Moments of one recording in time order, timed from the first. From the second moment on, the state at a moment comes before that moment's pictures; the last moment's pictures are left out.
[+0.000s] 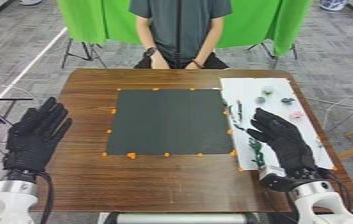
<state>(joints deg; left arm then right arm) 131.9 -57.6 -103.6 -126.9 19.4 10.4 13.7 -125.3 -74.5 97.7 -124.6 -66.4 -1.9 -0.1</state>
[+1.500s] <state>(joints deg) 133.3 -57.8 -103.7 -127.0 16.9 9.7 14.9 -125.5 -74.8 98.2 -124.7 -66.3 -2.3 0.5</state>
